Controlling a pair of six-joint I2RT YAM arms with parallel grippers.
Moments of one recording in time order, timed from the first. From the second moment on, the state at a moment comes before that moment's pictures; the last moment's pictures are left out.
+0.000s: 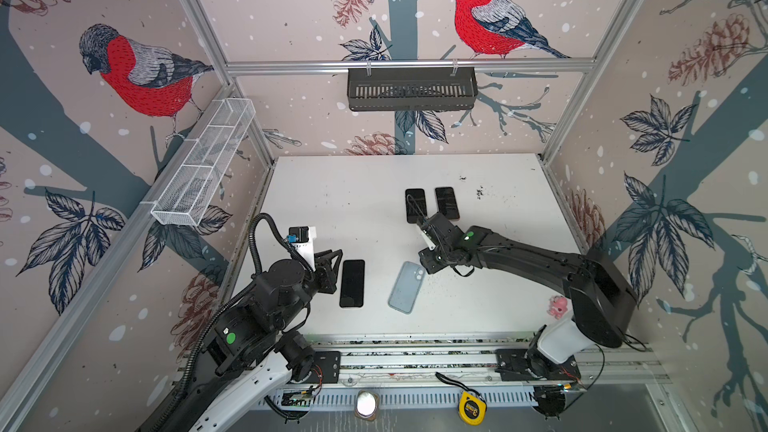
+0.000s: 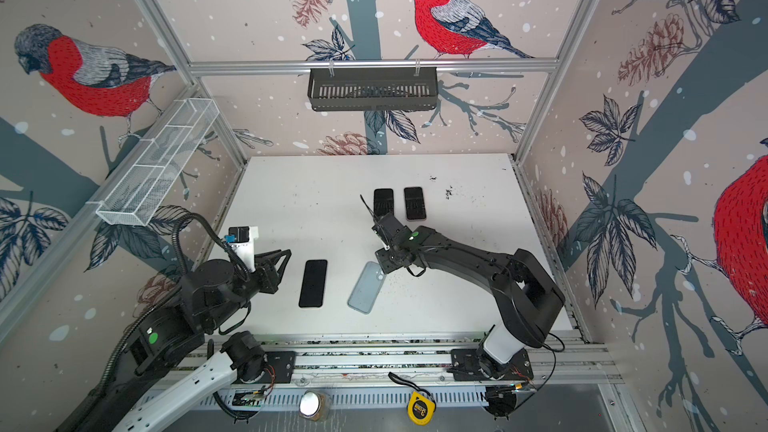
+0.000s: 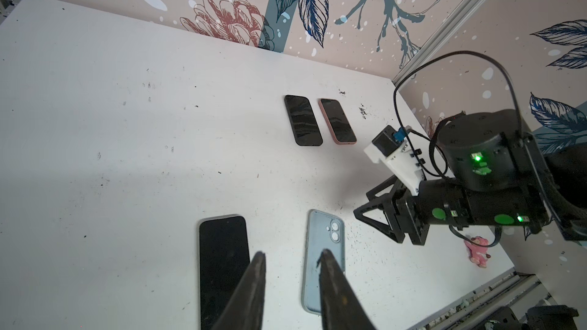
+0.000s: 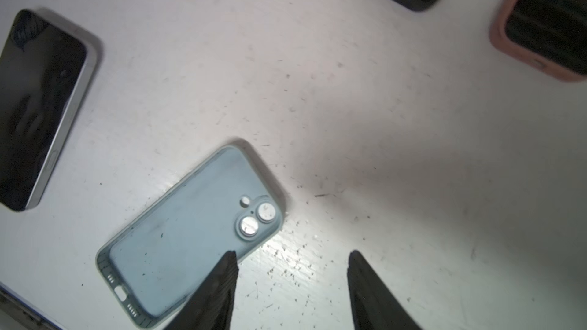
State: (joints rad) left arm -0.72 0.44 0.78 -0.75 -0.24 -0.54; right arm 0.81 1.60 1.07 -0.61 0.03 0.40
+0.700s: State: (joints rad) left arm -0.72 0.44 0.78 -0.75 -0.24 -0.54; right arm 0.88 1.83 1.13 -0.63 -0.13 0.83
